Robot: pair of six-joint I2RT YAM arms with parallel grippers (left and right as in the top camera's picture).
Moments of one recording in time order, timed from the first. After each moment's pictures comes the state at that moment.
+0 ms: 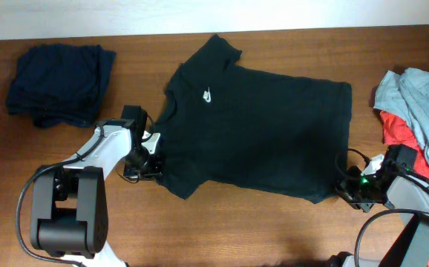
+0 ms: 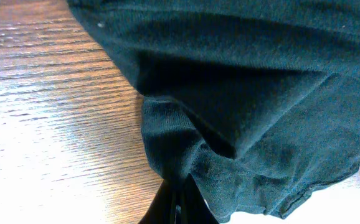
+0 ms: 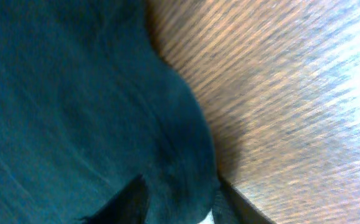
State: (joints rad) left arm -0.11 1.86 1.08 -0.89 0.23 -0.05; right arm -0.51 1.47 0.64 -0.63 -0.38 0.29
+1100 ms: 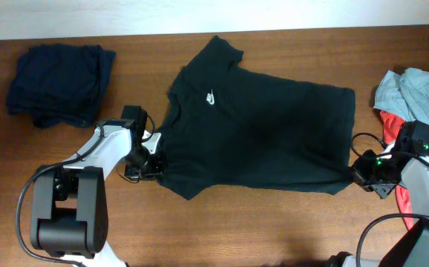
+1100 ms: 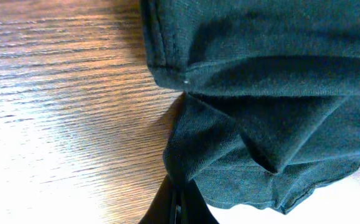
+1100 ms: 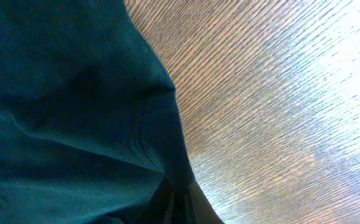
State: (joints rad) left arm -0.11 1.86 1.08 -0.89 0.26 -0.05; right arm -0.49 1.48 0.90 -0.90 -0.22 0.38
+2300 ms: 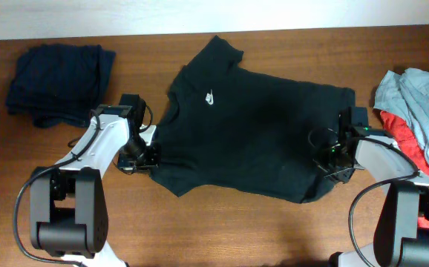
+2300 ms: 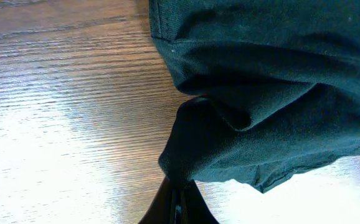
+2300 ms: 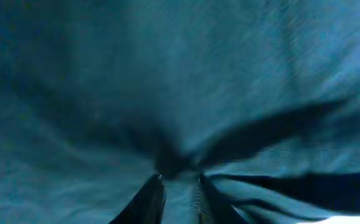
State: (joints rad) left arm -0.11 1.86 1.22 -1.05 0.14 -0.05; right arm -0.15 1.67 0.91 -0.74 -0.16 0.54
